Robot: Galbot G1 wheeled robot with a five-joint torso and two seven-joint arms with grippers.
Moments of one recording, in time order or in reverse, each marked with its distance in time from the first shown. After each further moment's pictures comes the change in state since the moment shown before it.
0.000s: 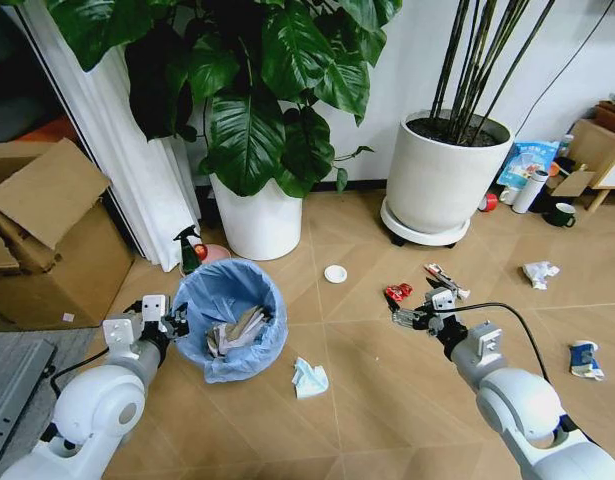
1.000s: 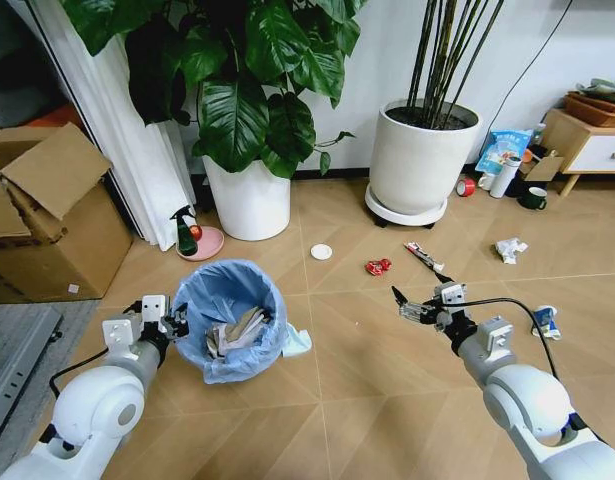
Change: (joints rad) left arm 0.008 0.004 -0.003 -0.010 0.001 0.003 0.000; right arm -0.002 -0.002 0.036 0.019 0.020 -0.005 0.012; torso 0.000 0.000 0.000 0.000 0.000
